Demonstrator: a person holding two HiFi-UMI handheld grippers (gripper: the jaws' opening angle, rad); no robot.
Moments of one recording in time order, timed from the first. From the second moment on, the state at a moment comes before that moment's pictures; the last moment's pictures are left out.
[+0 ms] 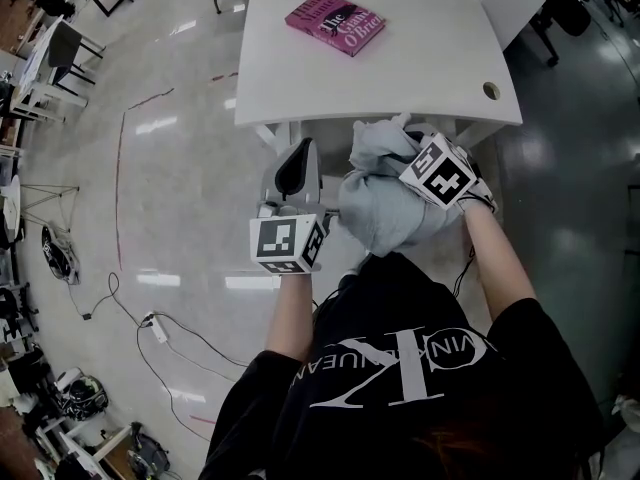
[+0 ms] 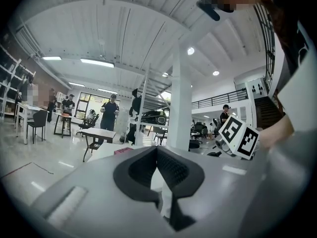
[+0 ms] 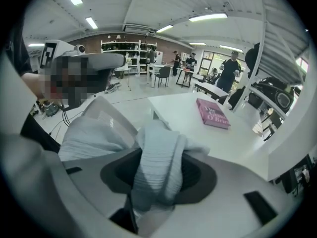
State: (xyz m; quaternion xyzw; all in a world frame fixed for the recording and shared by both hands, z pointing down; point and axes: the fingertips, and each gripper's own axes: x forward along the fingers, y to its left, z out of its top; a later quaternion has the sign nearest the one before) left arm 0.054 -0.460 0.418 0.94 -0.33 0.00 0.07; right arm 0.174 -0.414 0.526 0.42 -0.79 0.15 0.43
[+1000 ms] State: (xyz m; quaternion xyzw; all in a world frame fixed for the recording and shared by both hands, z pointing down) left arm 0.049 -0.443 0.412 0.94 -0.32 0.00 0.07; right arm 0.187 -0.399 0.470 0.52 -0.78 0.15 0.31
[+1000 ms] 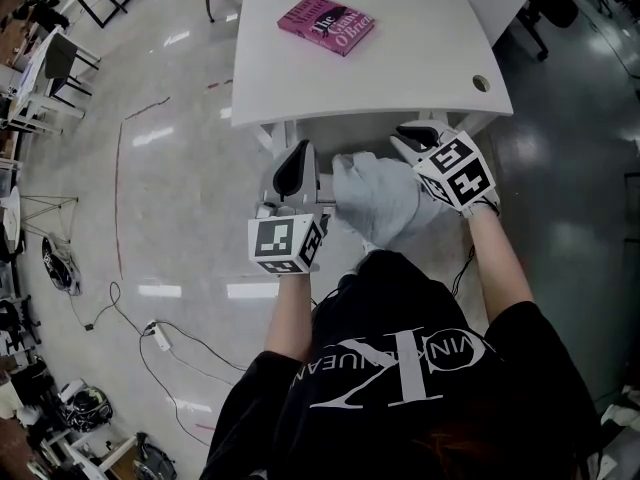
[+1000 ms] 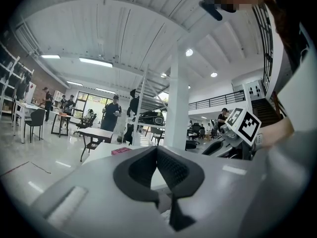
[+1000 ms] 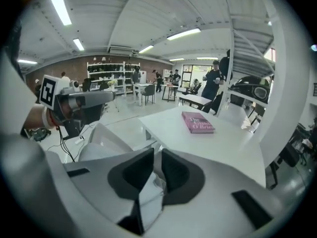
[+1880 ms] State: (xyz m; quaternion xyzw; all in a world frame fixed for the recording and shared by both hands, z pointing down) left arm 0.006 -0.358 0.421 0.95 -0.29 0.02 0.07; right arm 0.194 -0.273 0.410 0.68 -0.72 0.10 0.08
